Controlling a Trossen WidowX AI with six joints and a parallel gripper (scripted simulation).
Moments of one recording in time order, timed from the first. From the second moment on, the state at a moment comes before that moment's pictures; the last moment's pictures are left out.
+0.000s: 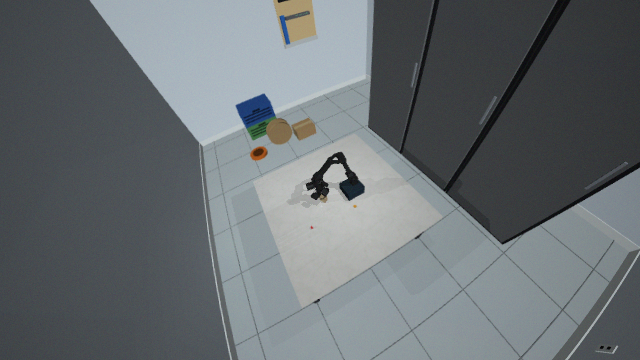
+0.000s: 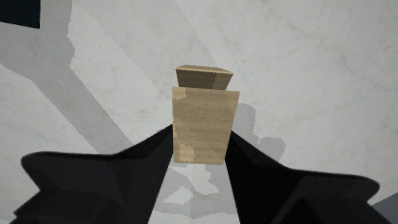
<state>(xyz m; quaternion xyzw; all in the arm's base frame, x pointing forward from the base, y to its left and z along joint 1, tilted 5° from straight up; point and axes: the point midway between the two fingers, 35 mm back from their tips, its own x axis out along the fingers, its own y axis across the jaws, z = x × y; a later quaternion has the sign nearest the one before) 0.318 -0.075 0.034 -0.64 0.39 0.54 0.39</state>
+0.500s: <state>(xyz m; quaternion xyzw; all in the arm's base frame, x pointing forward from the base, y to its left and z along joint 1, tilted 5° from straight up) 0.317 -0.072 0.025 -0.64 0.39 0.54 0.39</state>
